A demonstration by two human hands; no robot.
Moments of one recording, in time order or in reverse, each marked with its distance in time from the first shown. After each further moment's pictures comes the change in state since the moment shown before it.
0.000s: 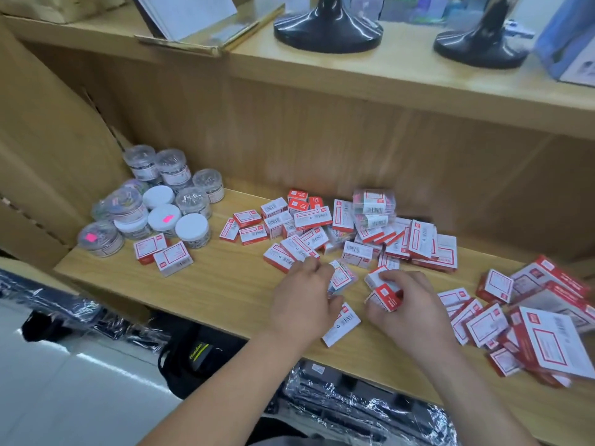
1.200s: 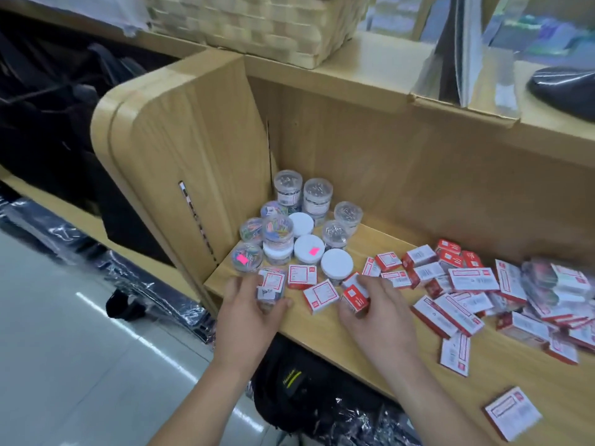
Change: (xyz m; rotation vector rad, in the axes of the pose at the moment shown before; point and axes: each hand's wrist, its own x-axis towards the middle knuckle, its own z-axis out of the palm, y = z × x) left_hand -0.087 -0.269 -0.132 -0.277 0.408 -0.557; right_hand 0.014 -0.228 0.185 -0.019 -0.045 -0.259
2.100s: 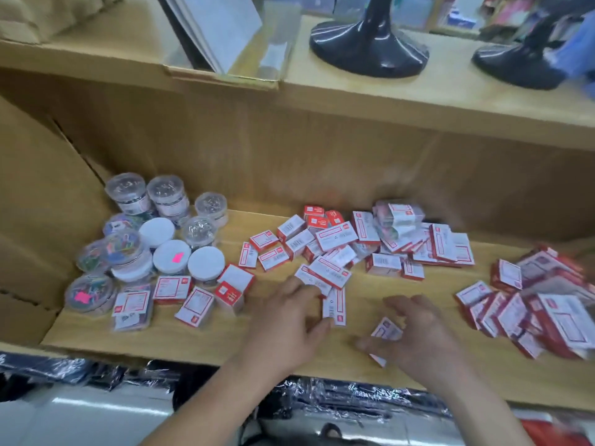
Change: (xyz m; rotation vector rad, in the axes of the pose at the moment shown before) left_hand -0.050 0.147 0.121 -0.017 -0.650 0.583; right_hand -0.082 0.136 -0.148 -0.116 -0.114 0.454
